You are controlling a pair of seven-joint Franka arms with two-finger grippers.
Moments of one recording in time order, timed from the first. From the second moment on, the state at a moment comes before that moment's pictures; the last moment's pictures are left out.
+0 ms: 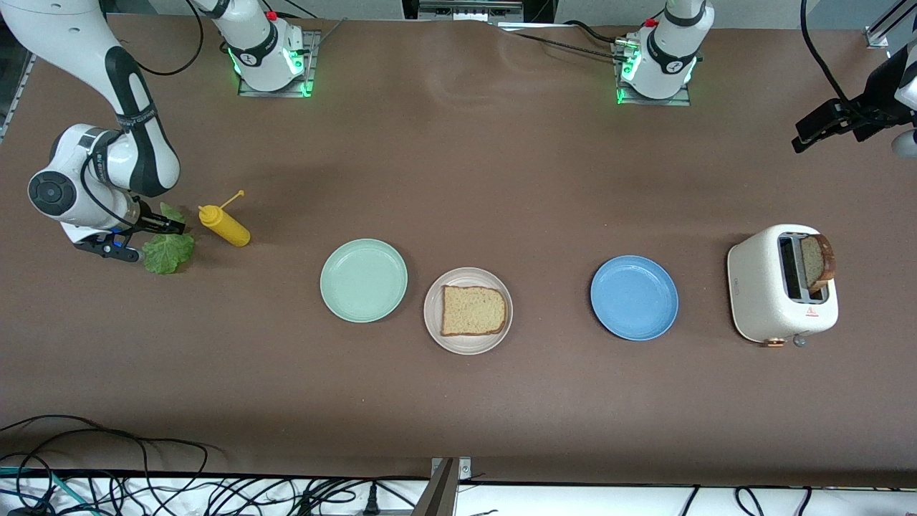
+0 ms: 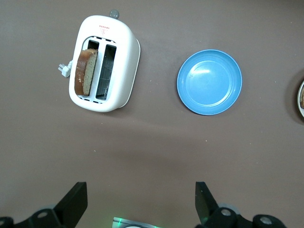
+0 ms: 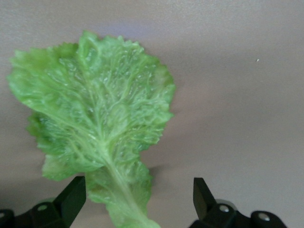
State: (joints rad) left arm 0.09 -0.14 -0.06 -1.71 0.01 1.51 -0.18; right arm 0.17 0.42 -0.46 -2.22 -0.09 2.42 0.04
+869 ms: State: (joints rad) left arm 0.09 -0.14 -0.06 -1.71 0.01 1.51 -0.18; right arm 0.17 0.45 -0.45 -2.22 -0.08 2.43 0.03
